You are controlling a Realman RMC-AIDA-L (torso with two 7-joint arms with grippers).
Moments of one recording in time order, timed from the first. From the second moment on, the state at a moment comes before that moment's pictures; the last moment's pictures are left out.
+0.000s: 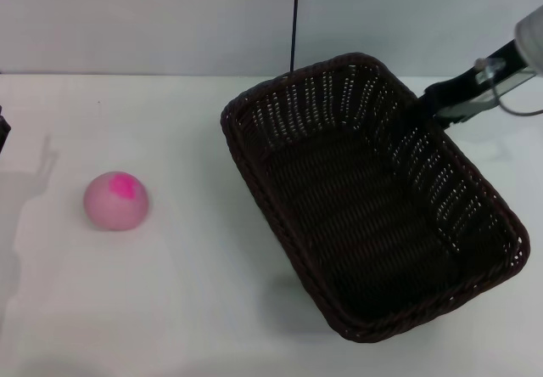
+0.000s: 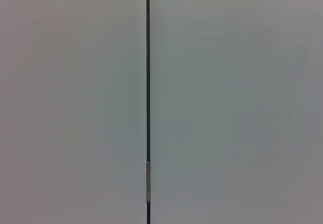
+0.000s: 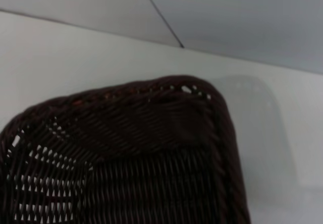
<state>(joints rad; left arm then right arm) -0.25 -2.07 -0.38 -0.17 1.73 1.41 -0.07 0.97 1.97 -0.92 -0.71 -2.61 -1.46 2.65</state>
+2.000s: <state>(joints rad) -0.17 -2.07 -0.37 -0.16 1.73 1.47 -0.08 1.11 2.08 -1.20 -0.79 -2.55 -1.34 1.89</state>
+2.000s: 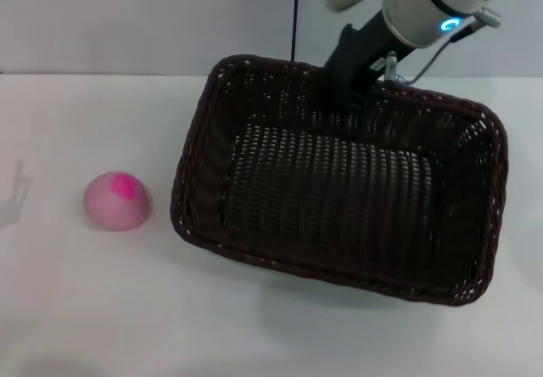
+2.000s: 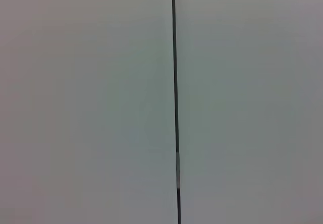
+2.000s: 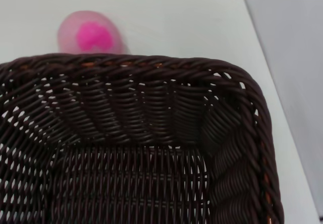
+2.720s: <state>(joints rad) -0.17 -2.07 -0.35 -0.17 1.73 1.49 -0.08 1.12 2.08 -1.27 -0.70 -2.49 -1.28 1.70</state>
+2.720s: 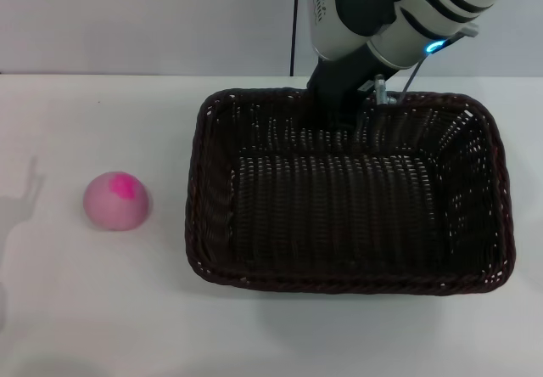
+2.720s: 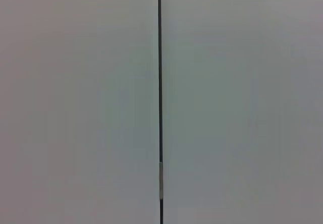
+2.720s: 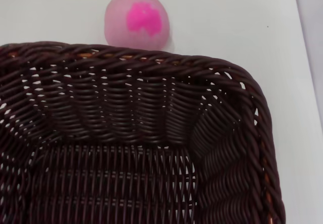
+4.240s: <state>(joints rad) -0.16 -2.06 -0.02 0.02 1.73 1.58 -0.27 0.65 2.08 -1.42 -1.37 -2.14 -1.26 1.86</state>
